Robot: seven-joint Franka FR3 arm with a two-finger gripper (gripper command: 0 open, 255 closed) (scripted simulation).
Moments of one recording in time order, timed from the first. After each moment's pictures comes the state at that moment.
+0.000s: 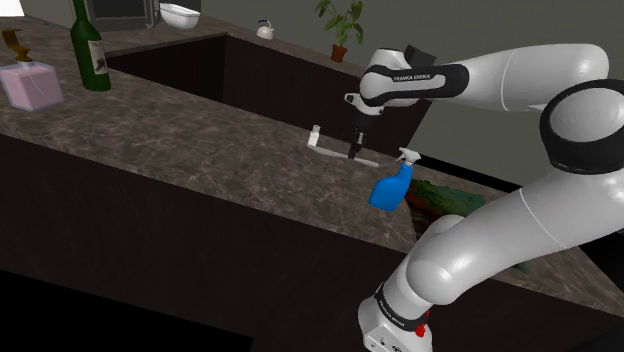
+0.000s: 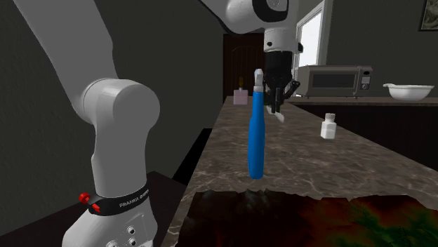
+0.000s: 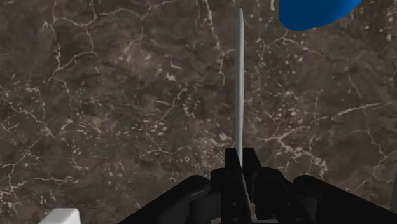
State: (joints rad) arm -0.03 -0.36 -0.44 -2.34 -0.21 1.97 -0.92
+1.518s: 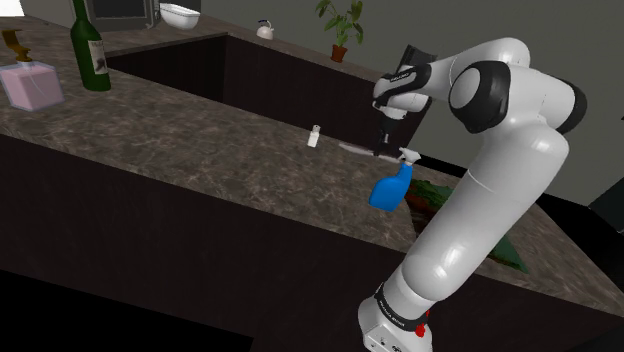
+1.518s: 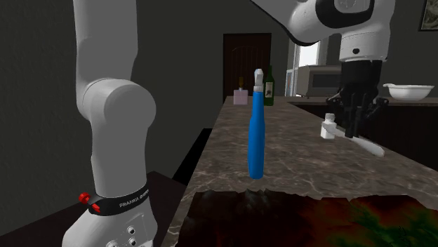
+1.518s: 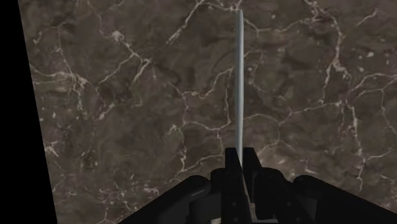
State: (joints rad) arm -0.14 0.06 -0.72 -2.03 -0.01 2.07 -1.42
